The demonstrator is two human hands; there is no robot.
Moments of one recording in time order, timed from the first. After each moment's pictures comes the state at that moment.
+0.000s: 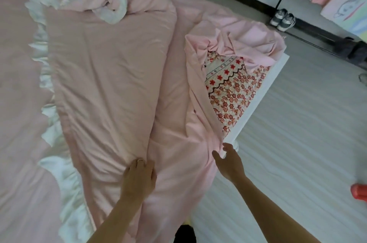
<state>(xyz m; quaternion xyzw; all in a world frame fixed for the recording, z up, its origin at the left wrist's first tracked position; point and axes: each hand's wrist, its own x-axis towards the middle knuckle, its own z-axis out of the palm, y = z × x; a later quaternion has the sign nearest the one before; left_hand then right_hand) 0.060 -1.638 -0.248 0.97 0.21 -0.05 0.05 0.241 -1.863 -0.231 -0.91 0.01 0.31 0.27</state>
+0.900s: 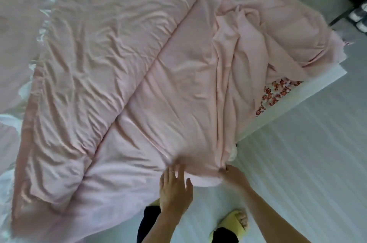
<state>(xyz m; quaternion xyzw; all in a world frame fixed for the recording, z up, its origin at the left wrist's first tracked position) 0.227 -1.883 -0.308 0.85 0.45 -0.10 0.24 0.415 -1.969 -0.310 -0.84 -0.10 0.53 0.07</state>
